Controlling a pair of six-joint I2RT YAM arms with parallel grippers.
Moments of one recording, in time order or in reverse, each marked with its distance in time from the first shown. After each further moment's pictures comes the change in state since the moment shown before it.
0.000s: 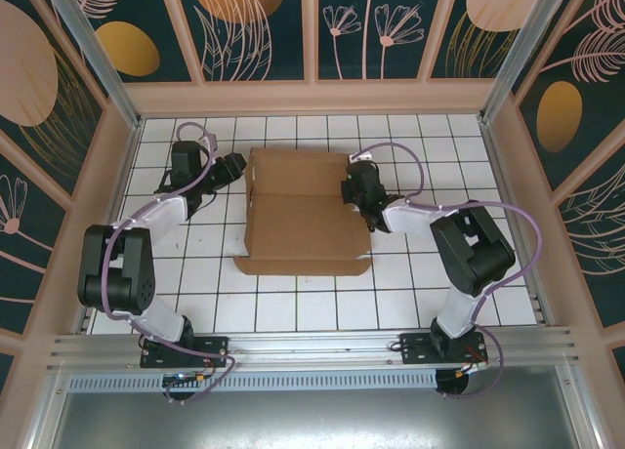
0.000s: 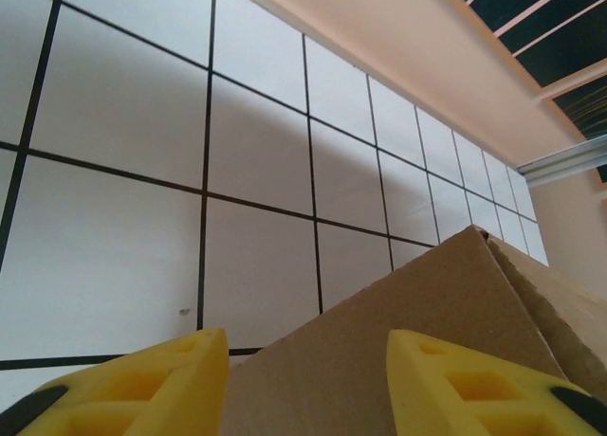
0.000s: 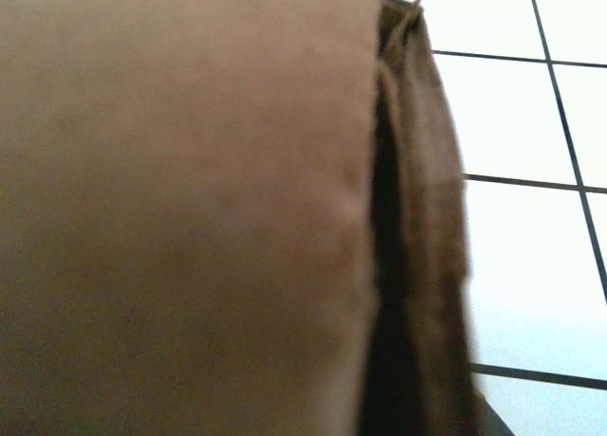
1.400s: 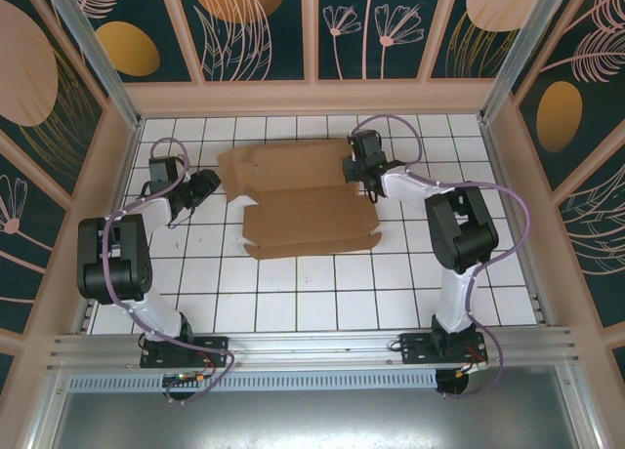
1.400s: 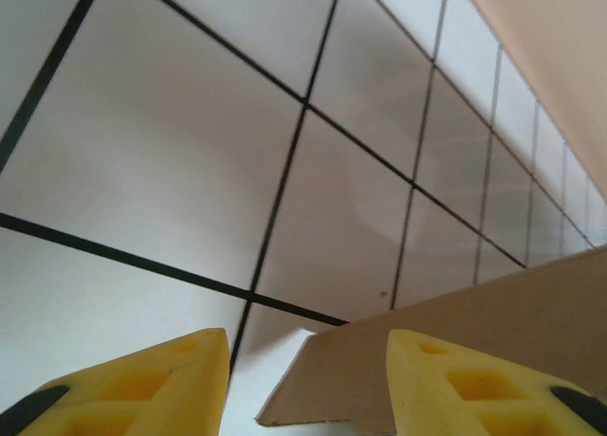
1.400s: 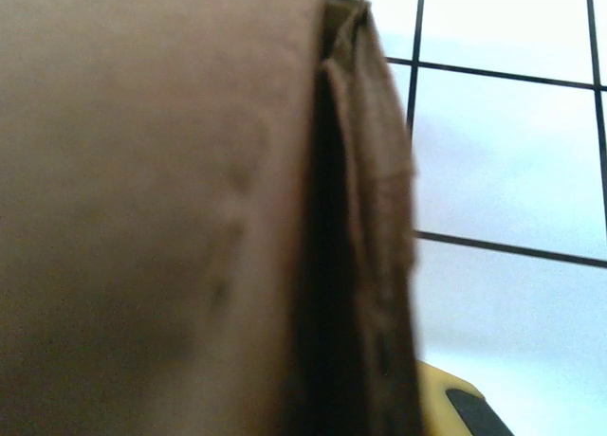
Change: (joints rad) left arm 0.194 0.076 -0.063 -0.075 -0.008 -0.013; right arm -0.125 0.186 0.373 -0.323 -0.193 -0.068
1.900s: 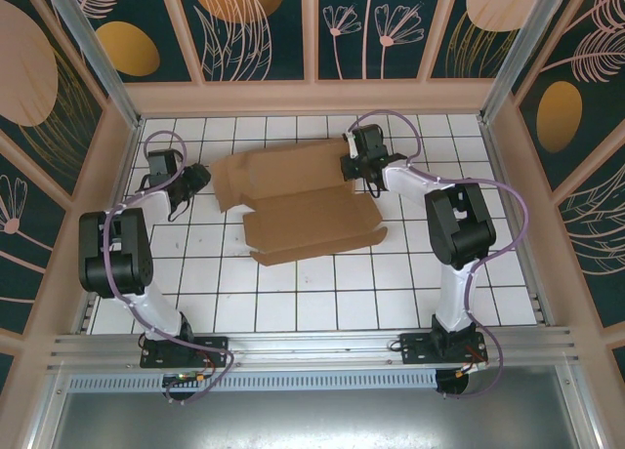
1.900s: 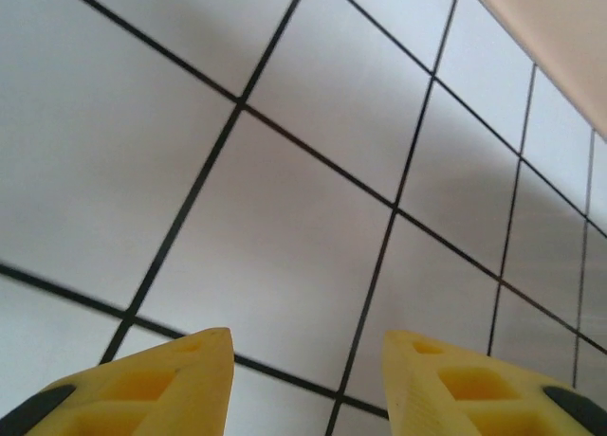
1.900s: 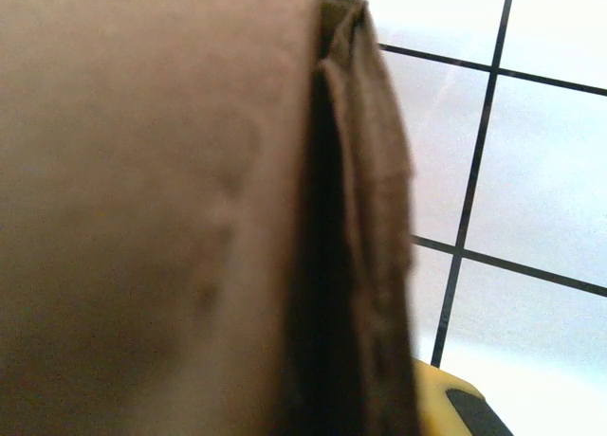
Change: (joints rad) left arm 0.006 0.046 0.077 -0.008 -0.195 0.036; right arm -0.022 0.030 0.064 -0.063 -0.146 -0.065
